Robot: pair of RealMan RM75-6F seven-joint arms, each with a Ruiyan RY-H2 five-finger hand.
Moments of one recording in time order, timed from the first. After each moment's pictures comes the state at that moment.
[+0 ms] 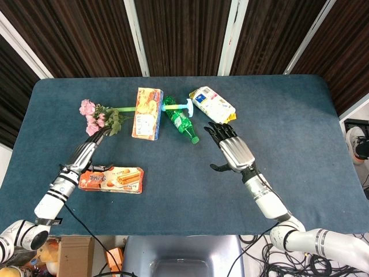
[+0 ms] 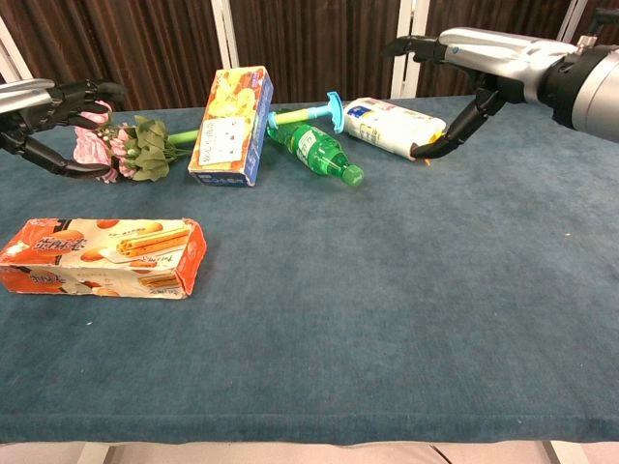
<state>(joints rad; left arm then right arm) -0.63 -1.32 -0.19 -1.35 1.40 0.94 -0.53 0.69 -1.41 0.31 -1.62 -1.19 0.95 -0.27</state>
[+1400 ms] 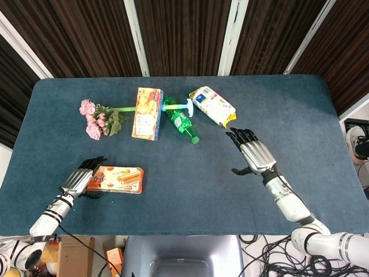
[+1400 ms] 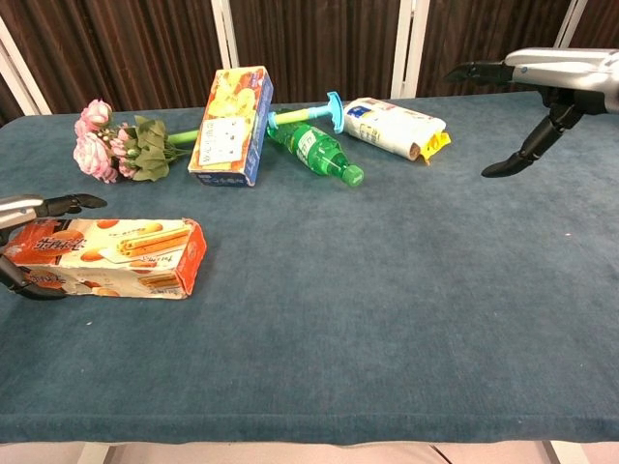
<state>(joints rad) -0.55 -1.37 -0.02 -1.27 1.39 0.89 -0.28 0.67 -1.25 0.20 -1.66 -1.13 0.92 -0.21</state>
